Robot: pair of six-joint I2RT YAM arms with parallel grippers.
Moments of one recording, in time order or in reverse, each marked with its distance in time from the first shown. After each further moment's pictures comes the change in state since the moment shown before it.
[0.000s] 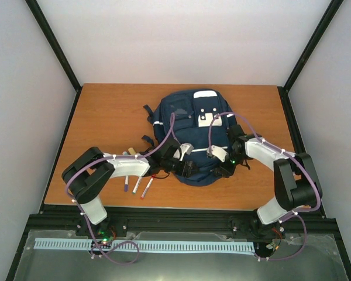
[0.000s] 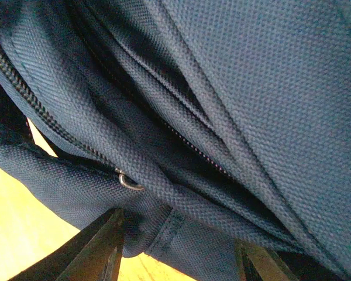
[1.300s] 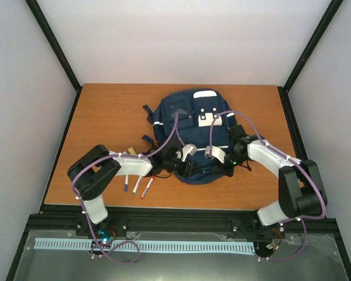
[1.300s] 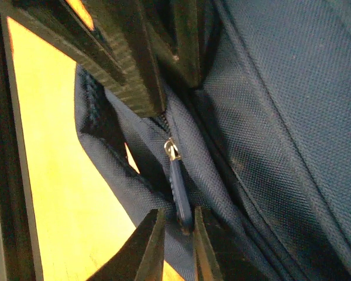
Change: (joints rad) left arm 0.000 0.062 0.000 0.128 0.107 0.057; right arm 0.005 -0.084 -0.010 -0.043 -0.173 -0.088
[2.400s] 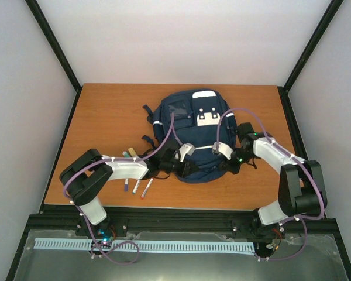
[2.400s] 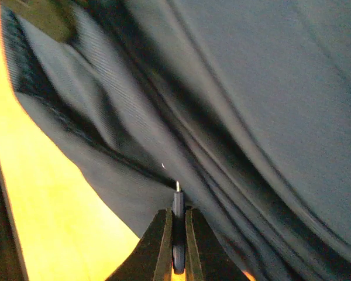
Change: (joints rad) left arm -0.013 -0.068 -0.045 0.029 -0.051 -0.021; right arm -0.075 0.026 0.027 -0.037 0.055 -0.016
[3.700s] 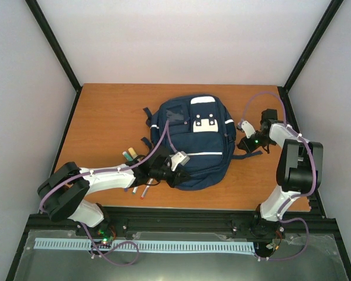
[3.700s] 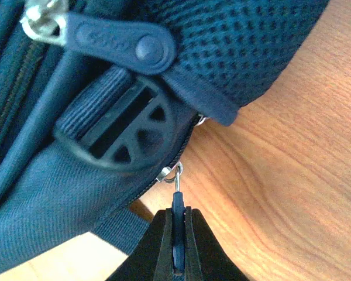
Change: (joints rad) left arm -0.031 -0.247 -0.137 -0.138 -0.001 0.164; right arm -0.355 0.228 0.195 0.153 0.092 0.166
